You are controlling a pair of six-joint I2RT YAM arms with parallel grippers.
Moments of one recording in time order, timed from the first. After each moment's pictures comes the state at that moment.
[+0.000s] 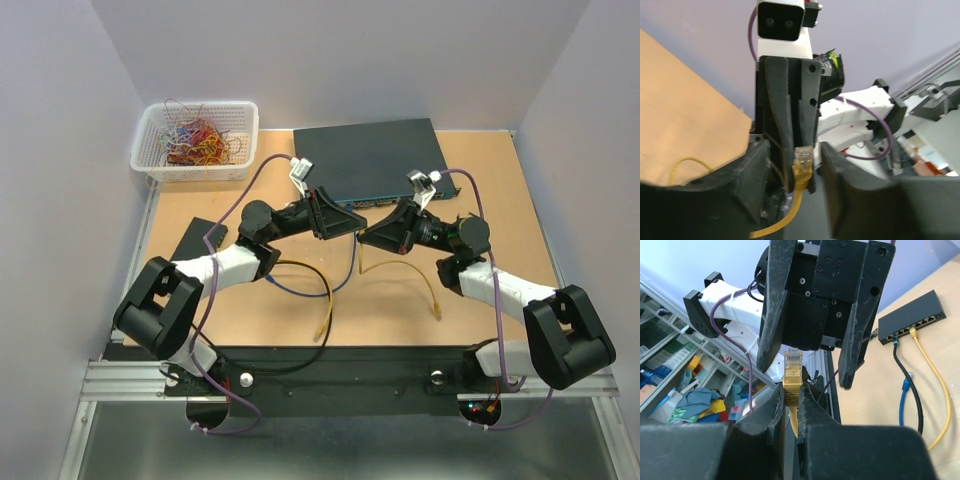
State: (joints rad) left arm -0.60 1.52 0.75 1.18 0.78 -1.22; right arm 0.39 1.31 0.56 1.24 -0.95 1.16
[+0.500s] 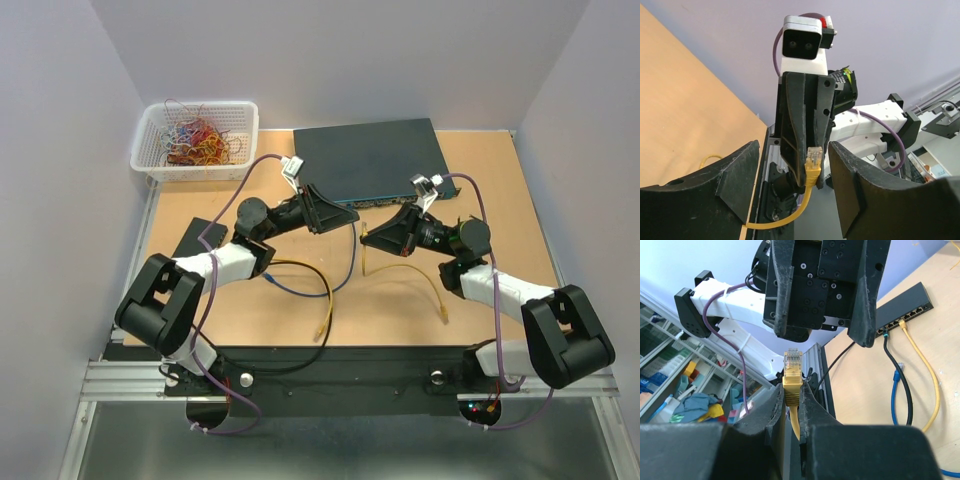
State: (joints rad) left arm -0.54 1.54 0.74 1.17 0.76 -1.21; right arm 0.36 1.31 0.51 1.24 -0.95 1.15
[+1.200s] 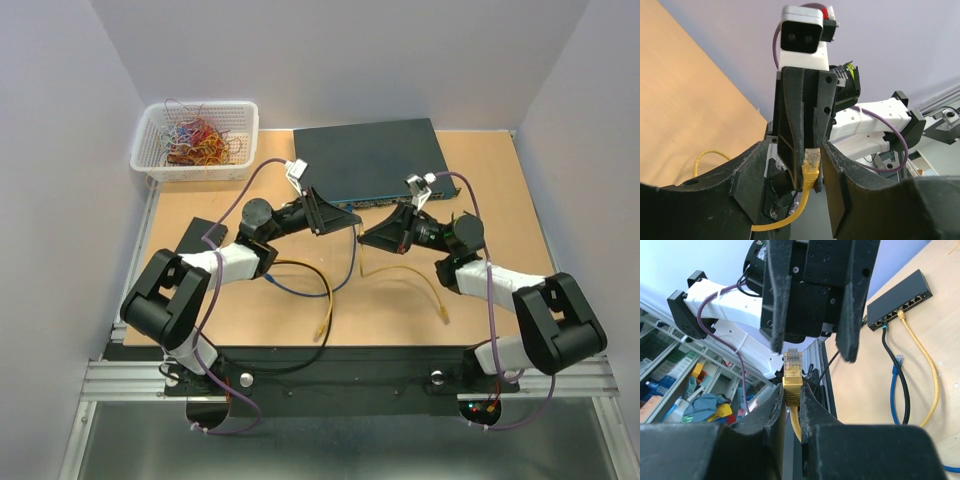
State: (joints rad) left arm -0.56 1.57 0.73 1.17 0.76 -1.23; right arm 0.36 1.38 0.53 1.25 -0.96 1.17
